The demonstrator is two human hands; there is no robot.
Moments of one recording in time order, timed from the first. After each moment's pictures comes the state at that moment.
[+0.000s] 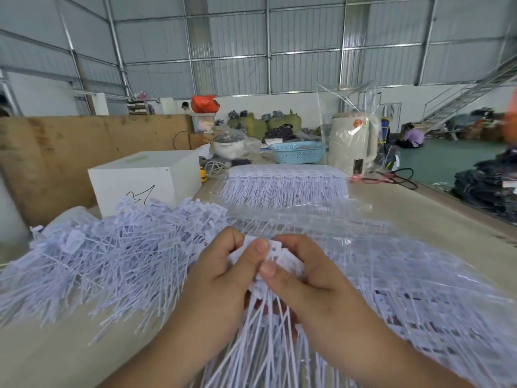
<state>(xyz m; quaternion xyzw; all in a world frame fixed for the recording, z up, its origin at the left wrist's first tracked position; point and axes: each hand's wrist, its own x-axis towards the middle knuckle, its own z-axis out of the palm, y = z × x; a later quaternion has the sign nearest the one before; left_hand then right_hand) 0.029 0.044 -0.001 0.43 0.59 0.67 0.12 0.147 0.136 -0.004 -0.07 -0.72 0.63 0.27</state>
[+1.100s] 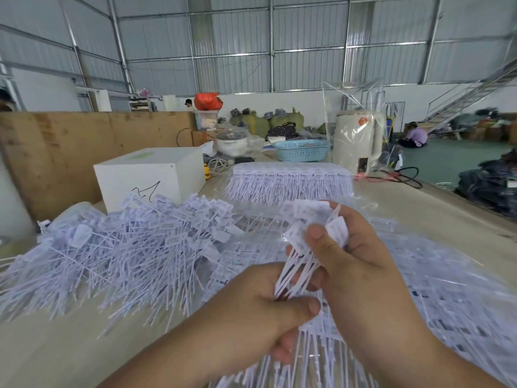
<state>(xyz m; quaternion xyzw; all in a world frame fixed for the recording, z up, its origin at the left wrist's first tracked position) 0.044 0.035 0.006 0.51 0.62 0.49 0.35 0.146 0.134 0.009 -0.10 -0.60 0.65 0.46</state>
